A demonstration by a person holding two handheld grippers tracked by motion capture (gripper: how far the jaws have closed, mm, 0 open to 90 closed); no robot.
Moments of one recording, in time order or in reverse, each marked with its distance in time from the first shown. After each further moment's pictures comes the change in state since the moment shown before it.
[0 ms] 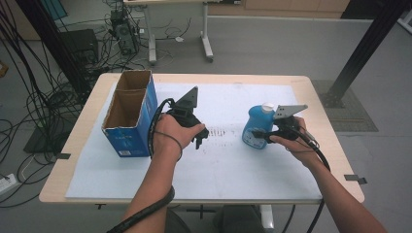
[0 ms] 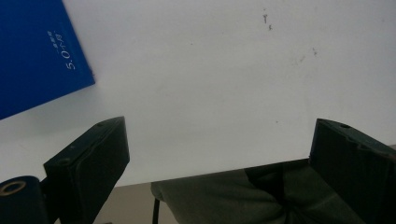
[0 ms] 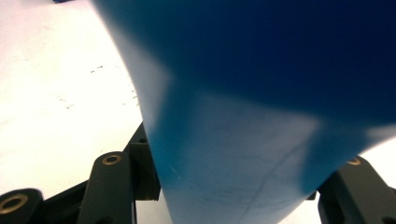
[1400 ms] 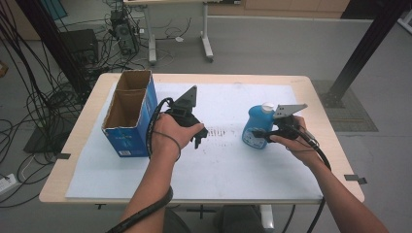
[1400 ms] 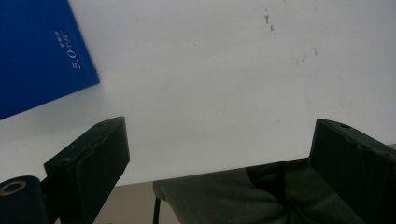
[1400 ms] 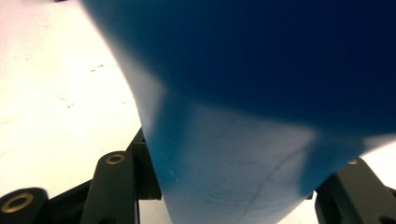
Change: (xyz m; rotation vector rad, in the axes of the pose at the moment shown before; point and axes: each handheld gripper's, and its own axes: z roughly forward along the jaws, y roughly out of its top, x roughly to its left) left arm 0.002 -0.002 -0.004 -0.011 0.002 -0.004; right arm -0.001 0.001 0.000 0.012 0.006 0.006
